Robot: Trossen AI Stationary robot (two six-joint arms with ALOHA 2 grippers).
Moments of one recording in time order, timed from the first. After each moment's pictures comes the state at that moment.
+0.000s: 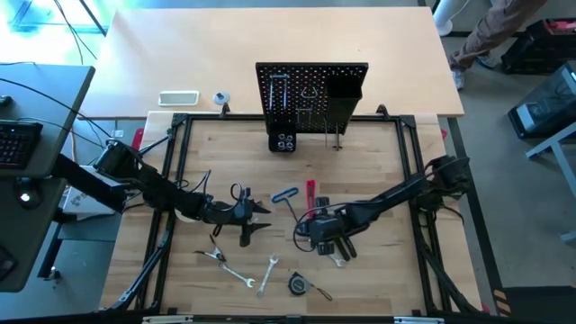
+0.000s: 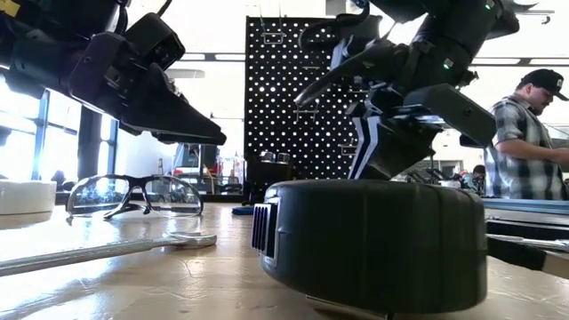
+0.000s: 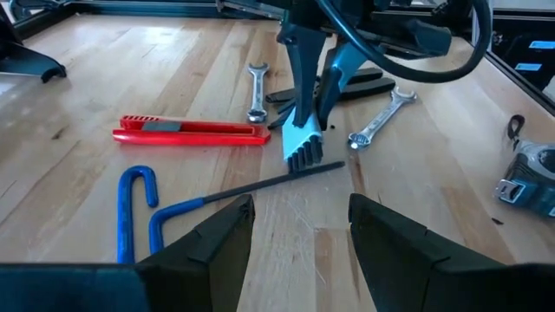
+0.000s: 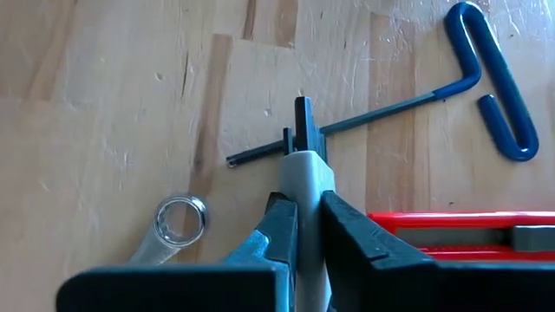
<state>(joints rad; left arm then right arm) -0.35 1.54 0.39 0.76 -0.38 -0.17 0.34 1.82 1.05 -0.32 0.29 0.11</state>
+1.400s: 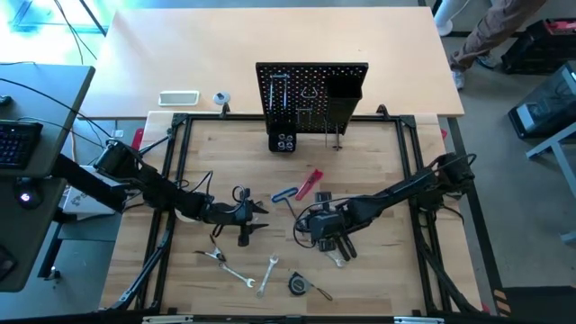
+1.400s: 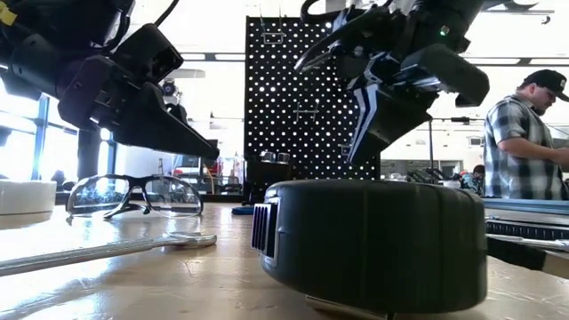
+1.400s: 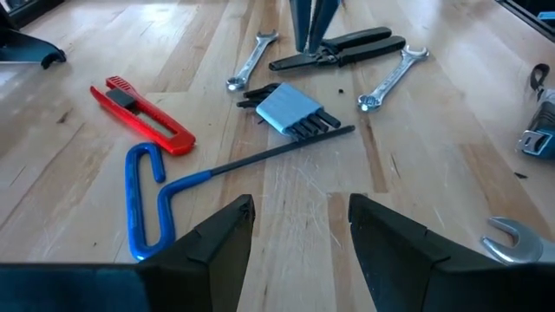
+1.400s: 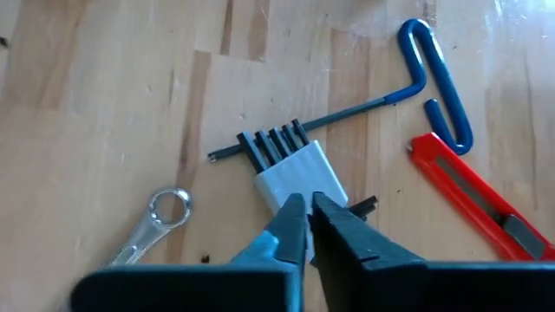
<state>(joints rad) -0.35 1.54 0.39 0.68 -0.38 -0.13 0.33 1.75 1.11 -0.46 0.31 0.12</state>
